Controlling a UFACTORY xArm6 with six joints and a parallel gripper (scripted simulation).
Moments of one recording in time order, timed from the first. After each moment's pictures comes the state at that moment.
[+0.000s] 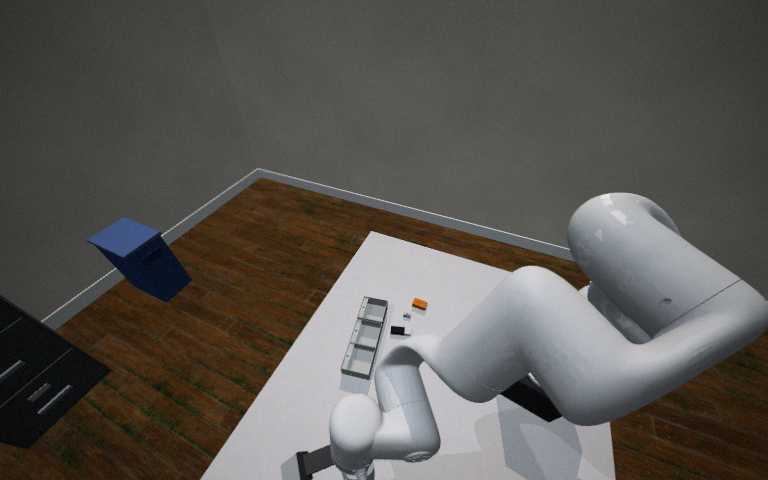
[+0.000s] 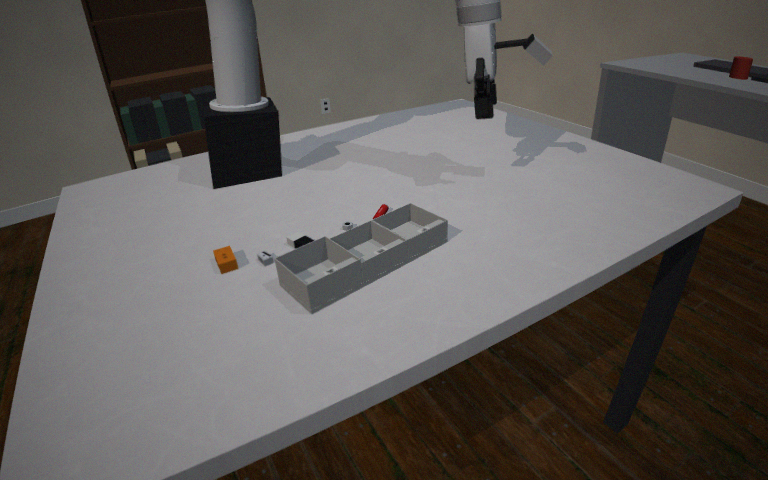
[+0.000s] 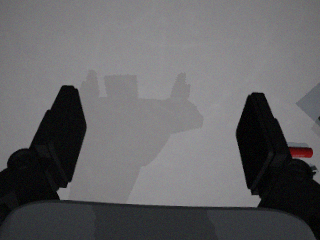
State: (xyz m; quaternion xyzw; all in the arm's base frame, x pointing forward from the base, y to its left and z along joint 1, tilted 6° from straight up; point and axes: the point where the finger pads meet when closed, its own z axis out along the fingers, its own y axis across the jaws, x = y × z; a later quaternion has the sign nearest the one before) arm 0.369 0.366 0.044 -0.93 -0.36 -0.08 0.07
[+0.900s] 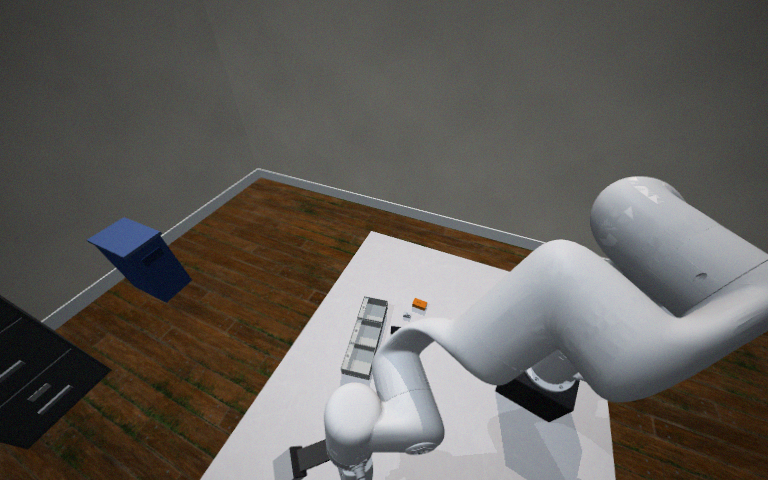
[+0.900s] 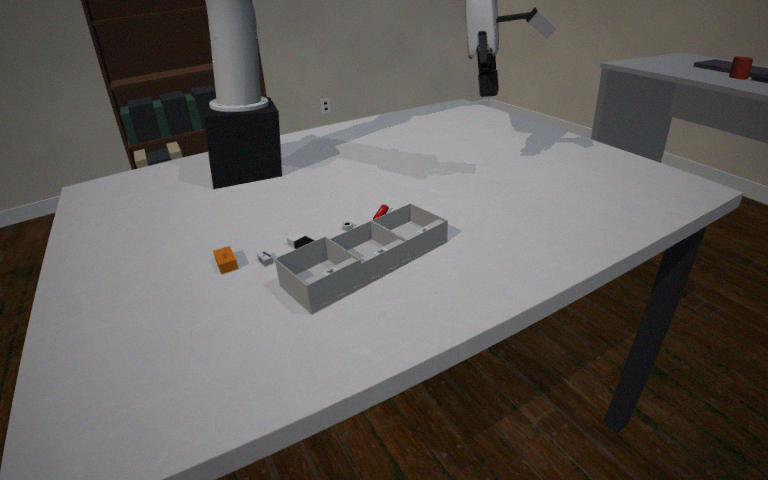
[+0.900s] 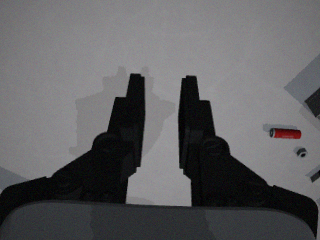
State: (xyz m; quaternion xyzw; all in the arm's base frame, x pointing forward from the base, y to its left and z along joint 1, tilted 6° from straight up) arm 0.370 0.363 0.087 -0.93 -0.36 -0.08 0.07
